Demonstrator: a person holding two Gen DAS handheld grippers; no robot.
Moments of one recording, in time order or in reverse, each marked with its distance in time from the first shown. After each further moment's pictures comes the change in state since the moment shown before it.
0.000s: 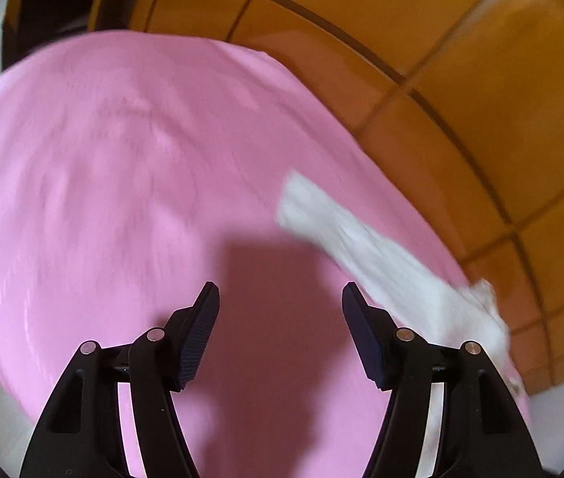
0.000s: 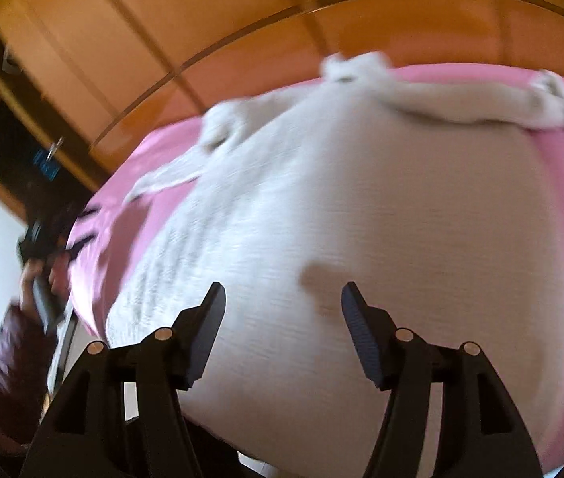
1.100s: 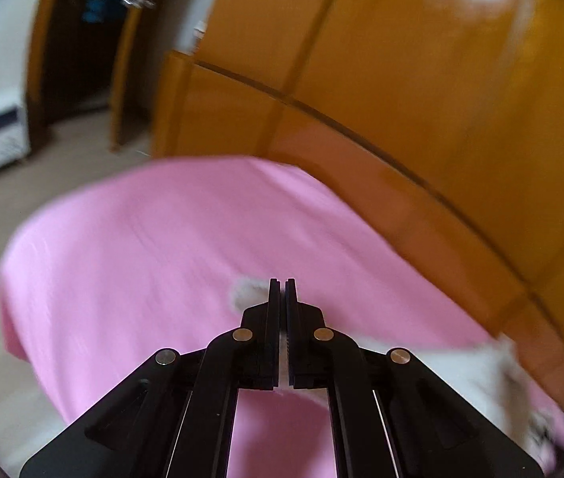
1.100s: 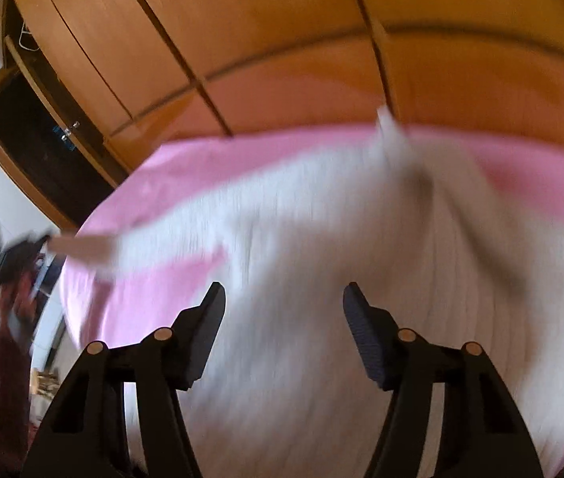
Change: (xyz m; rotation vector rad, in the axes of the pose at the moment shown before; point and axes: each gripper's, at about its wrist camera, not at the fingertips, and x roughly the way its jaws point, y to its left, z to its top) left arm -0.099 0.029 0.035 0.098 -0.246 0.011; right arm 0.070 0.022 0.156 -0.146 -0.011 0.020
